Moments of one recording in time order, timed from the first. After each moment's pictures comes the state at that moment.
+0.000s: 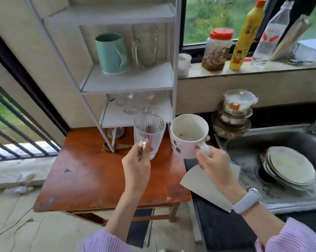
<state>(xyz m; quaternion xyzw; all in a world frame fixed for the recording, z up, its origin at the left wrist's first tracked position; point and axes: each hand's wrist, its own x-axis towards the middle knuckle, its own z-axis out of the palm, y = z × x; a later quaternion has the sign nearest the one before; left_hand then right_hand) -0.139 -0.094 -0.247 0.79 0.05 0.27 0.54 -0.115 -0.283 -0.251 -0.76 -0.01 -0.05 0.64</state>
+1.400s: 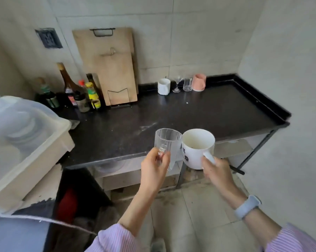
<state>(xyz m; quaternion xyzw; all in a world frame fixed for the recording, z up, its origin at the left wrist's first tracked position) -0.443 -1.086 -0.278 0.57 -0.56 -0.34 0.50 -0.621 -1.077 -0.293 -0.46 0.66 -0.46 0.37</state>
